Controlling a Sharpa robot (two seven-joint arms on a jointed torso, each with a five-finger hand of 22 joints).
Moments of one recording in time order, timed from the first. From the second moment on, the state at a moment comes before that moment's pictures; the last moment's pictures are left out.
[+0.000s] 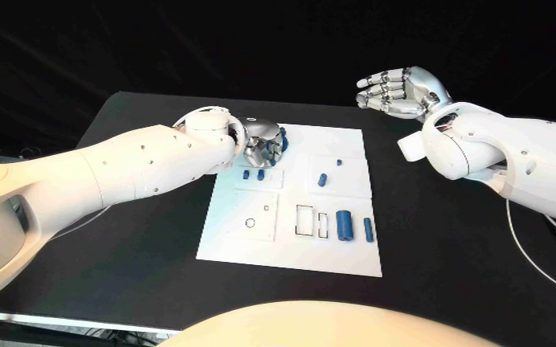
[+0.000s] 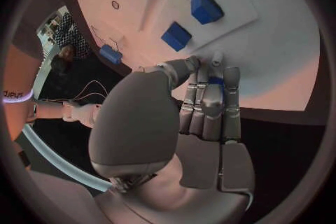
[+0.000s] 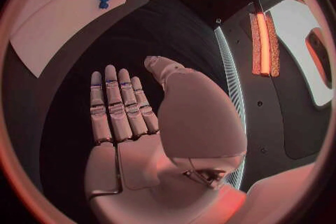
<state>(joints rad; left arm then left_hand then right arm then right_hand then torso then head) 1.20 -0.54 -0.07 1.16 -1.54 0.03 0.03 1.50 -0.24 0.68 0.07 0.06 0.95 0.13 0.36 0.36 1.01 0.07 0.55 0.19 1.26 0.01 1.39 0.88 0.17 0.90 0.12 1.11 0.88 1.29 -0.86 -0.11 1.43 -0.48 -0.45 0.26 1.38 -0.21 0.42 0.15 0.36 0.80 0.20 0.22 0.34 0.96 0.19 0.25 0.06 1.01 0.16 0.10 0.25 0.17 0.78 0.28 0.07 0.20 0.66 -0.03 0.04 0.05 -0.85</state>
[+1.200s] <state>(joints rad) 1.20 -0.70 -0.02 1.27 -1.43 0.00 0.03 1.45 -0.23 0.68 0.06 0.06 0.98 0.14 0.34 0.37 1.04 0.07 0.52 0.19 1.30 0.01 1.40 0.91 0.17 0.94 0.11 1.15 0.92 1.29 -0.86 -0.11 1.43 -0.47 -0.45 0.26 1.36 -0.21 0.43 0.16 0.37 0.81 0.21 0.21 0.34 0.97 0.20 0.24 0.06 1.01 0.16 0.10 0.25 0.17 0.78 0.28 0.07 0.19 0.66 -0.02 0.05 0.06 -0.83</state>
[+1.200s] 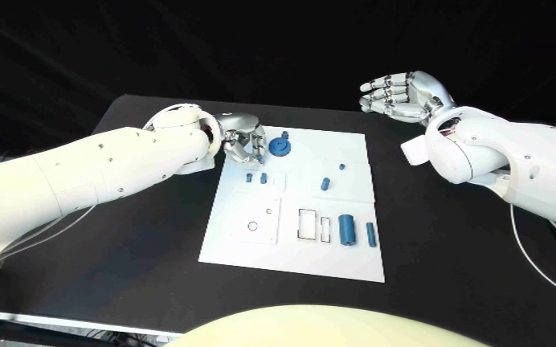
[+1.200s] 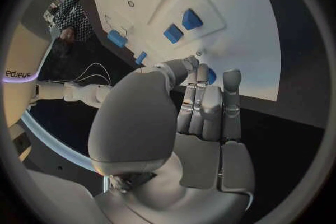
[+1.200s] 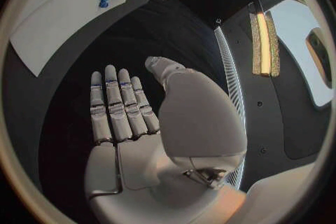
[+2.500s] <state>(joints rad) 1.19 -0.65 -0.03 1.21 -1.45 0.01 0.03 1.45 -0.23 0.68 0.06 0.06 0.99 0.14 0.34 0.38 1.04 0.07 0.51 0.19 1.30 0.01 1.40 0.90 0.17 0.94 0.11 1.14 0.92 1.29 -0.86 -0.11 1.43 -0.47 -0.44 0.26 1.36 -0.21 0.43 0.16 0.37 0.81 0.21 0.21 0.34 0.97 0.20 0.24 0.06 1.01 0.16 0.10 0.25 0.17 0.78 0.28 0.07 0.19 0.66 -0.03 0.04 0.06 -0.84</state>
